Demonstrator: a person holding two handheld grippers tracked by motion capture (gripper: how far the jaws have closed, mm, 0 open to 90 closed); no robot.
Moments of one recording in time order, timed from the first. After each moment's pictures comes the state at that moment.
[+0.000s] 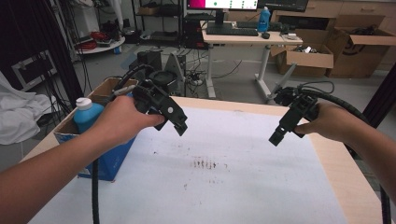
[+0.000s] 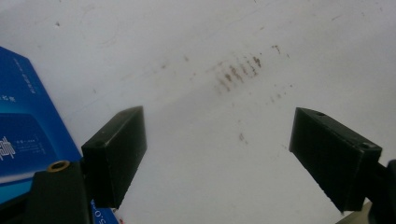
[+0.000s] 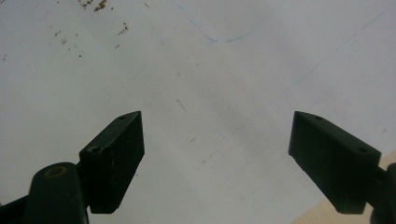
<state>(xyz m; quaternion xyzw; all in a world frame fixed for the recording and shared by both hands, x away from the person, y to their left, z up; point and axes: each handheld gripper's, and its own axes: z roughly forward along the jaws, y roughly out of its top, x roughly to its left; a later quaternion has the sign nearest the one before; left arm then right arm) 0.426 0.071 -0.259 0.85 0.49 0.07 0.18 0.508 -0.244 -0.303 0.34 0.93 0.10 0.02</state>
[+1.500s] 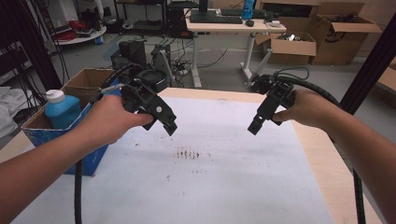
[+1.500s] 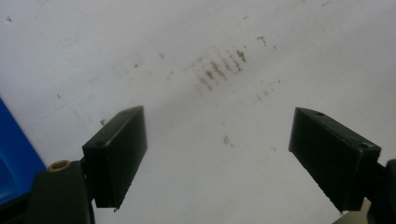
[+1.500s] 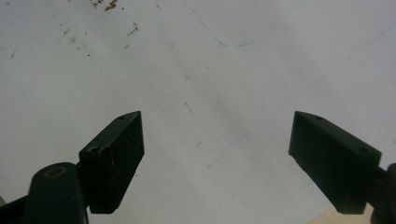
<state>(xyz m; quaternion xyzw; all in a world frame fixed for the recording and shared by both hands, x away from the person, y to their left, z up) 0.432 0.050 -0.280 0.86 0.48 0.04 0.17 0.507 -0.237 -0.305 0.33 0.94 0.10 0.02</state>
